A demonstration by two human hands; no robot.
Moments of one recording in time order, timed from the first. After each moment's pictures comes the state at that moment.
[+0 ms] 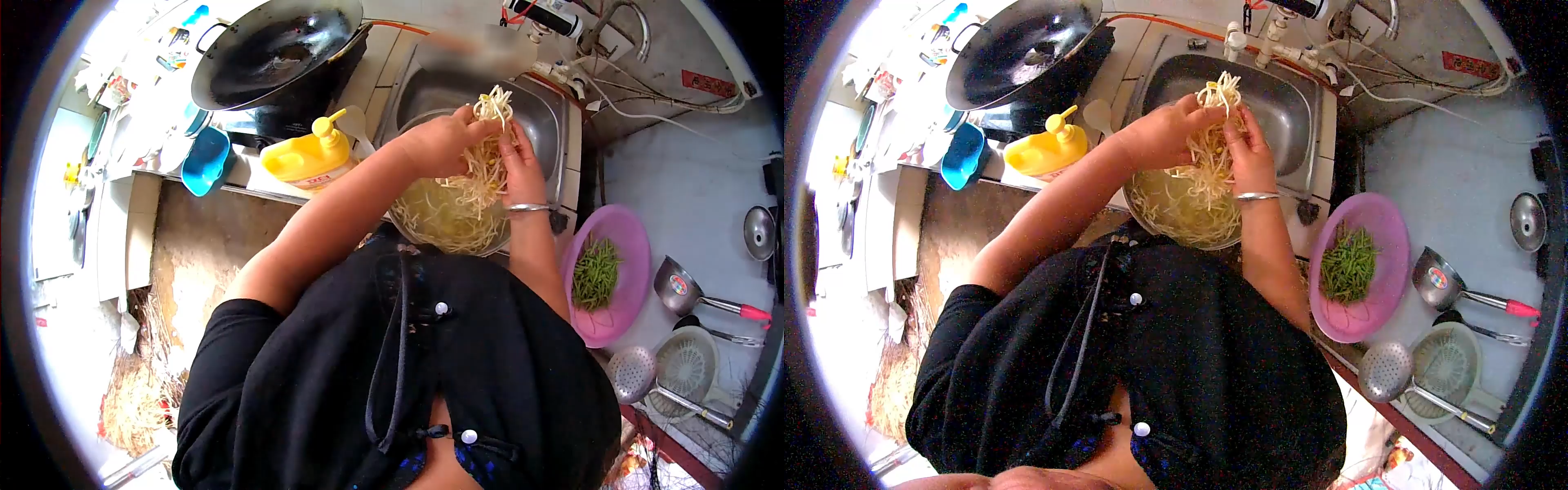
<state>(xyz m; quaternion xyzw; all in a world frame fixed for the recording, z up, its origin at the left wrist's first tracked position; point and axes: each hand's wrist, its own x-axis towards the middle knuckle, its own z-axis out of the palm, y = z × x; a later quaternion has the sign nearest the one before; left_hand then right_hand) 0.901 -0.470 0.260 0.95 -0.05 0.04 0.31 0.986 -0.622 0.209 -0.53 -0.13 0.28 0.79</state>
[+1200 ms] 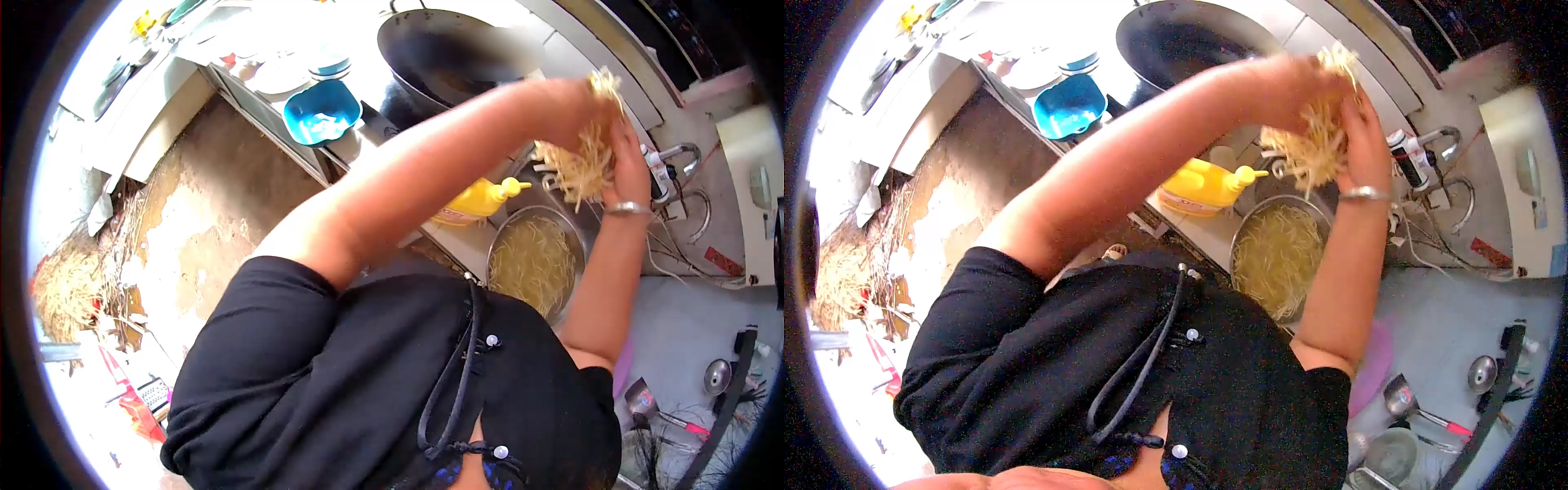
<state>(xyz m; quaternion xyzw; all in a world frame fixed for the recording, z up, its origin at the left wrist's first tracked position) 0.799 -0.283 0.384 0.95 -0.03 0.26 0.18 0.905 -0.413 0.389 -0.58 -0.34 0.29 0.68</state>
